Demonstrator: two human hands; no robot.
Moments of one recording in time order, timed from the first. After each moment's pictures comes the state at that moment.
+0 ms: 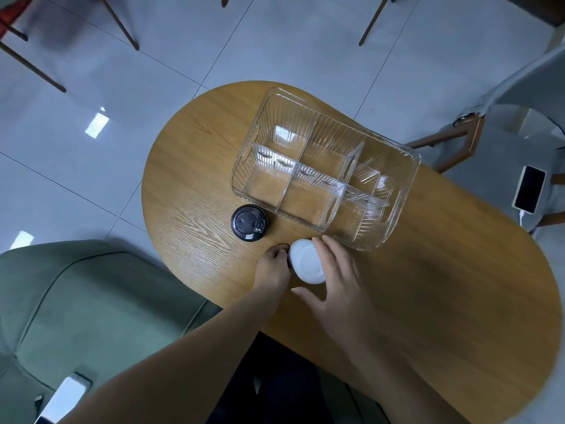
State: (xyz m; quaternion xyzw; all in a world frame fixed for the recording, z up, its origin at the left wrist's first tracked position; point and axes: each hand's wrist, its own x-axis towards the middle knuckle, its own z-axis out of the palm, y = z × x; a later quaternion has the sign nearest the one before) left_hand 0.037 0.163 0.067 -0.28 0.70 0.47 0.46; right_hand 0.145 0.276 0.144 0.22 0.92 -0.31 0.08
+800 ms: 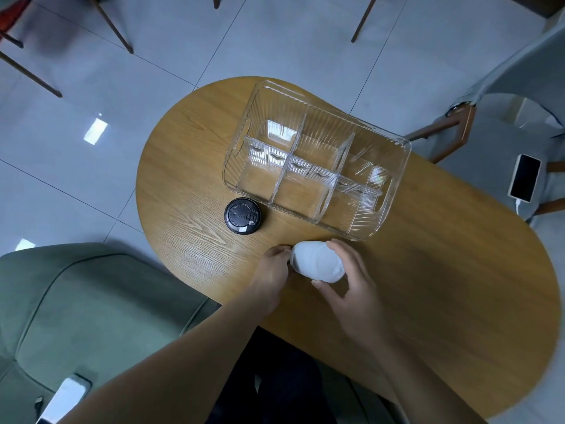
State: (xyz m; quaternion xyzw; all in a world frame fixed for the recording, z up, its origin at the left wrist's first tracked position) left_hand 0.052 0.167 0.082 -0.29 0.65 0.51 0.49; right_hand 0.180 0.303 0.141 0.28 0.82 -0.49 0.08
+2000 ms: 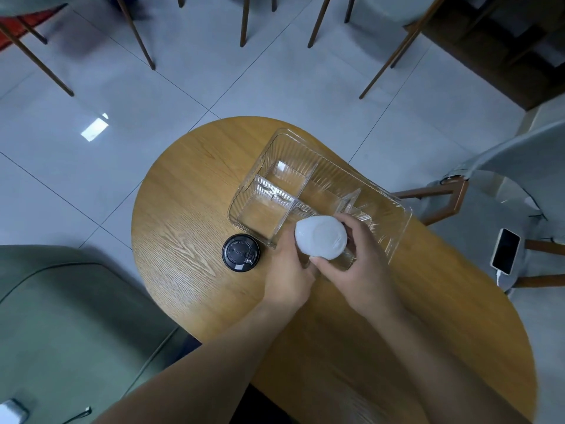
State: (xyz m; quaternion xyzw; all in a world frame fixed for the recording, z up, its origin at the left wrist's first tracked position) left_hand -0.001 0.223 0.113 0.03 0.82 0.50 0.27; right_hand 0.049 0.371 0.169 0.19 0.89 -0.41 0.01
